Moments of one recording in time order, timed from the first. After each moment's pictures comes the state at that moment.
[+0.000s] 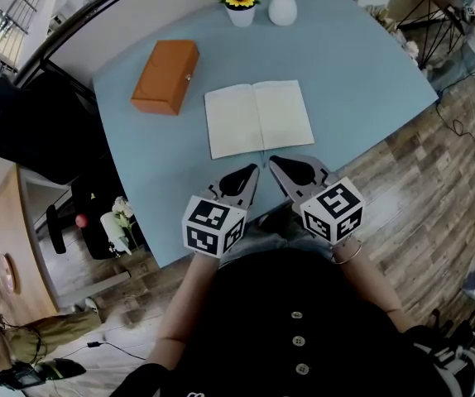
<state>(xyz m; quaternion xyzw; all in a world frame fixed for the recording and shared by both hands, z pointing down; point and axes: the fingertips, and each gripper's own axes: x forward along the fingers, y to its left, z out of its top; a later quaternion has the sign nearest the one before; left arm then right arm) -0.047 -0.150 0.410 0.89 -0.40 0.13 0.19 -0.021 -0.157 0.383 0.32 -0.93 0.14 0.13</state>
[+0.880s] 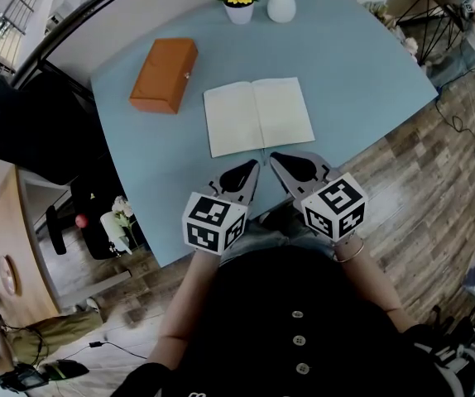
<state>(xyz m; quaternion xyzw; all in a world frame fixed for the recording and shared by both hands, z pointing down) -0.047 -0.154 0.407 0.89 -0.40 0.12 0.19 -0.021 -0.159 0.380 0.32 -0.92 0.15 0.14</state>
